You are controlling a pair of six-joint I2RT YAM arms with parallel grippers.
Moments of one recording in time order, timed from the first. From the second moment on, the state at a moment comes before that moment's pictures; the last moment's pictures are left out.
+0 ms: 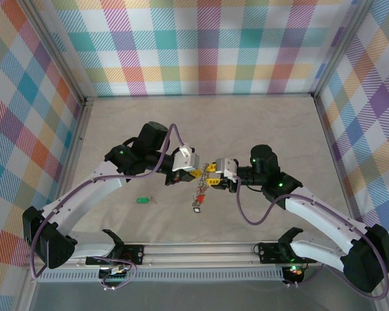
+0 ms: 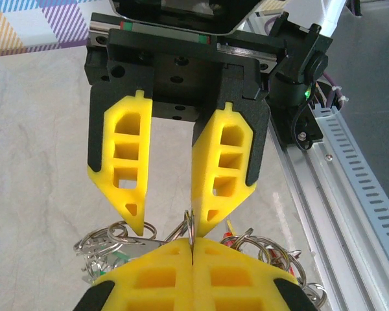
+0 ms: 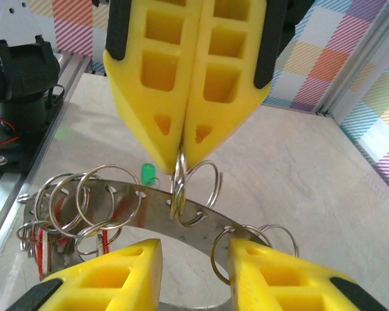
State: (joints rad) left arm -0.66 1.27 1.19 -0.68 0.77 0.71; right arm 0.65 1.02 0.67 0.01 -0.72 -0.54
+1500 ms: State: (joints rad) left arm -0.66 1.29 1.19 -0.76 0.74 0.93; right arm 0.63 1.22 1.04 -0.58 -0.89 0.53
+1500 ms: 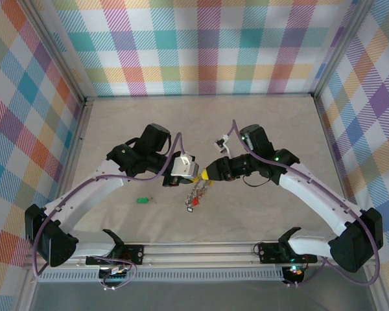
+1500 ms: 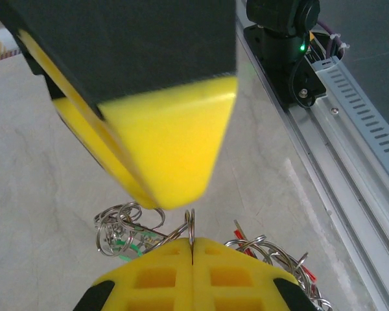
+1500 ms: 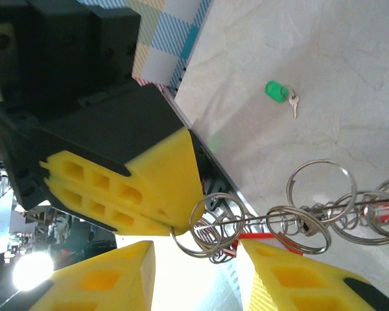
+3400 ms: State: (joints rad) left arm -0.66 1.26 1.19 -0.74 0.80 0.88; right arm 0.77 1.03 0.85 -0.32 -0.60 -0.41
